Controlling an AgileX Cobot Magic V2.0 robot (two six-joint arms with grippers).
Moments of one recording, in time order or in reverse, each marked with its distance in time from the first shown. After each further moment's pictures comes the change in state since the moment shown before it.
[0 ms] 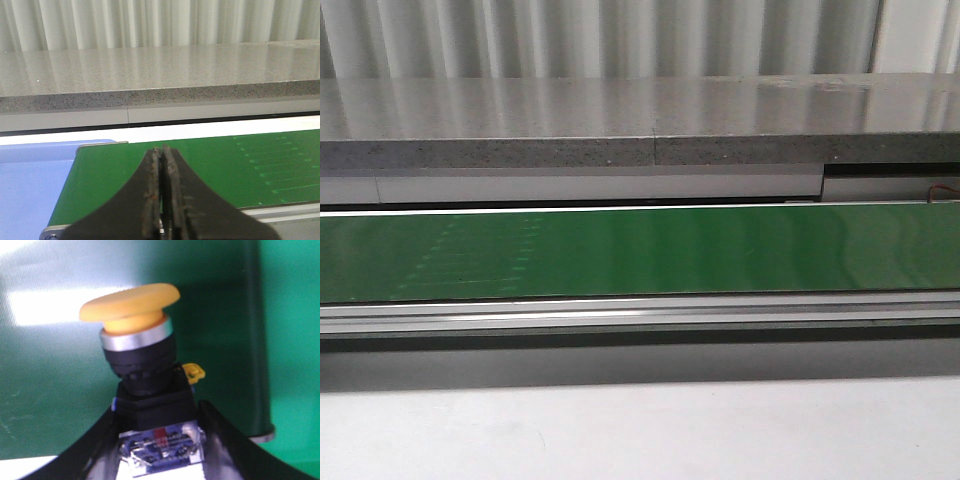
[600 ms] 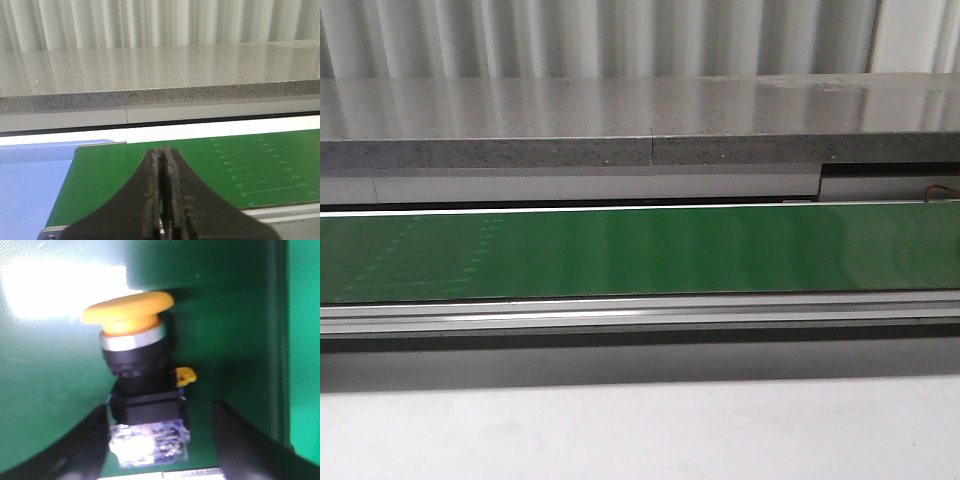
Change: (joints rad) left arm 0.000 0.000 0.000 0.000 0.000 0.000; right arm 0.006 0.063 0.008 0.004 -0.040 0.021
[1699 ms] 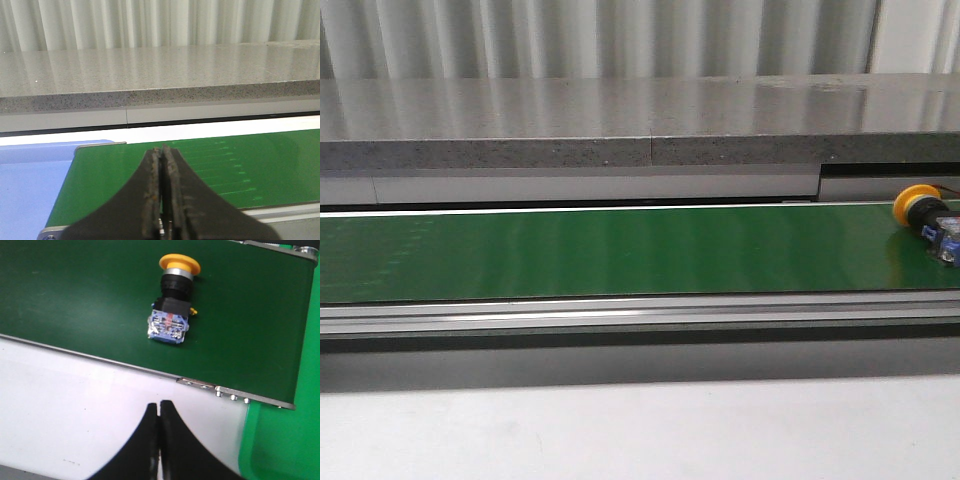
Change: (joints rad) left arm 0.000 0.000 0.000 0.000 0.000 0.000; right arm 0.200 -0.631 0.347 0.004 -0.121 -0.208
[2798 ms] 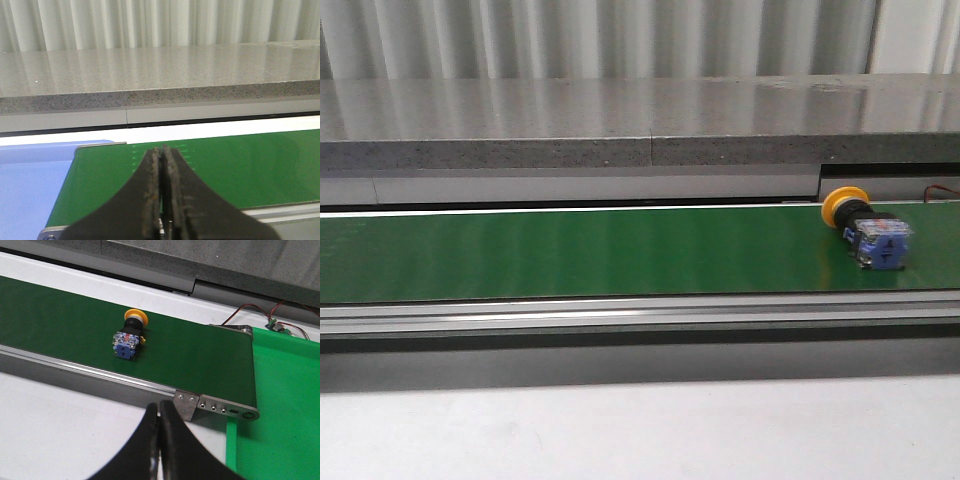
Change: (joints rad) left arm 0.000 0.000 0.000 0.000 0.000 0.000; right arm 0.025 -0.898 0.394 0.000 -0.093 -0.006
